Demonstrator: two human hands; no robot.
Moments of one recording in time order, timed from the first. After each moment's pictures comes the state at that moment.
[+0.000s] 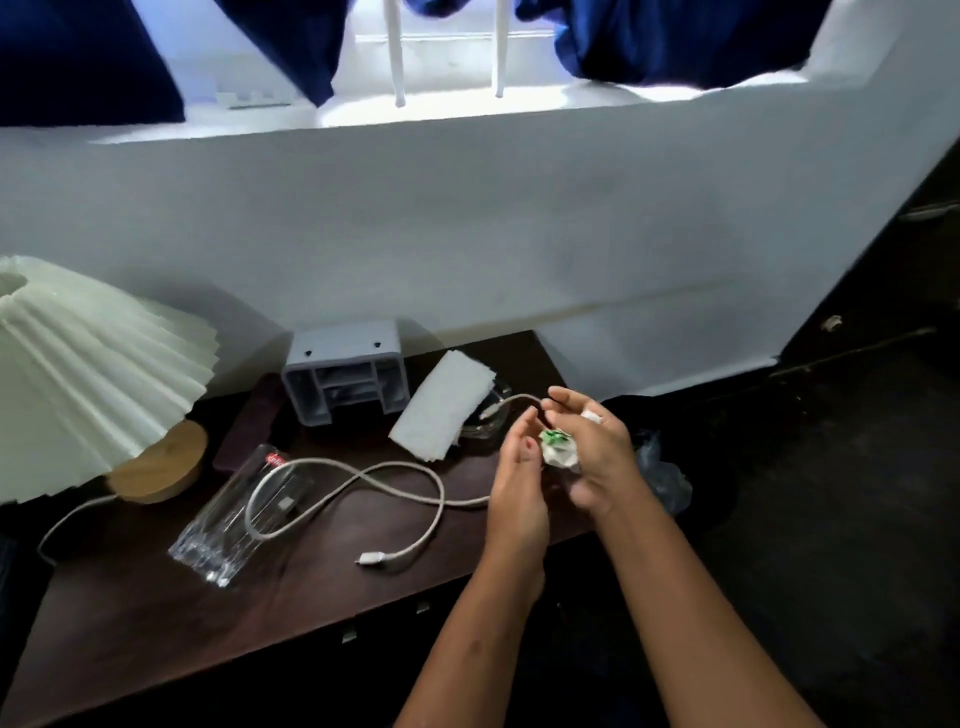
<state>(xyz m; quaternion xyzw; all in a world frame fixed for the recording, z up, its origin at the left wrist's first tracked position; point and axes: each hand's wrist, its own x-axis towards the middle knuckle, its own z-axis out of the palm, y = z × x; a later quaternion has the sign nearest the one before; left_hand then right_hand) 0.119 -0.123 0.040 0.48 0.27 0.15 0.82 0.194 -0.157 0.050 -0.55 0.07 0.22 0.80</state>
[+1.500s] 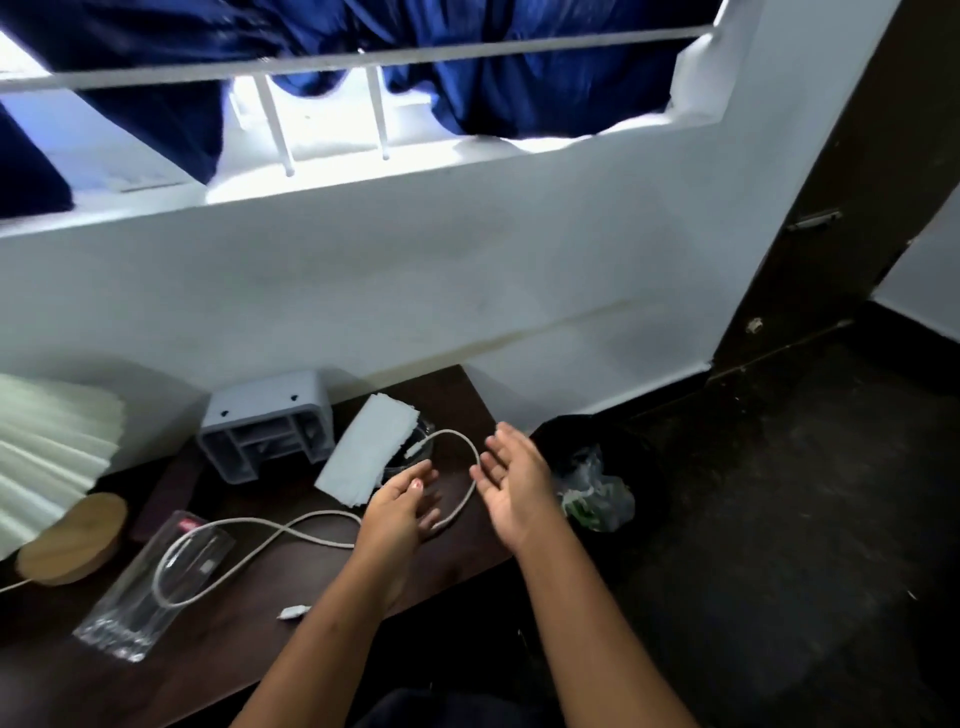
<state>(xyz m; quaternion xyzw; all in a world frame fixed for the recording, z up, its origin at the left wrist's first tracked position) 0.132 -0.091 0.033 0.55 0.34 0.08 0.76 0.210 -0.182 0.043 -0.45 0.16 0.26 0.84</state>
